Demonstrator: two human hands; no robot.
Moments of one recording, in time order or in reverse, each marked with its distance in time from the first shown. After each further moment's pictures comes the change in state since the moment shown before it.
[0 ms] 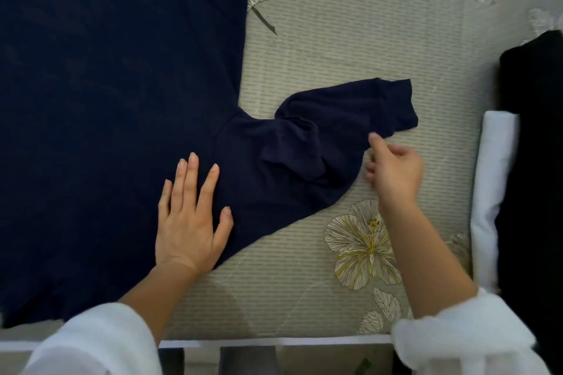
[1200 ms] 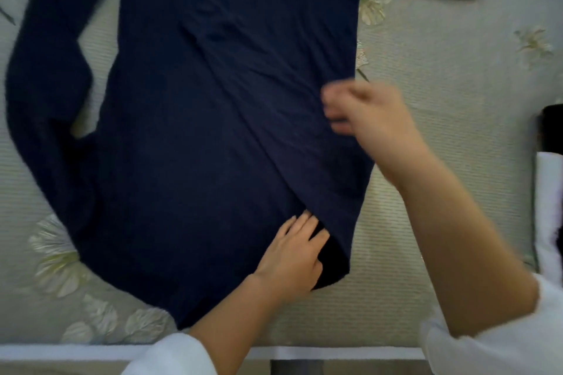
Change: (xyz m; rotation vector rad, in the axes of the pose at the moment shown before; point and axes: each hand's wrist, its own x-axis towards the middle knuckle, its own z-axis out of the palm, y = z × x) left_hand -0.009 -0.080 -0.052 -0.369 -0.290 0.539; right_hand -0.197 -0.129 0.161 -0.194 -0.546 -0.581
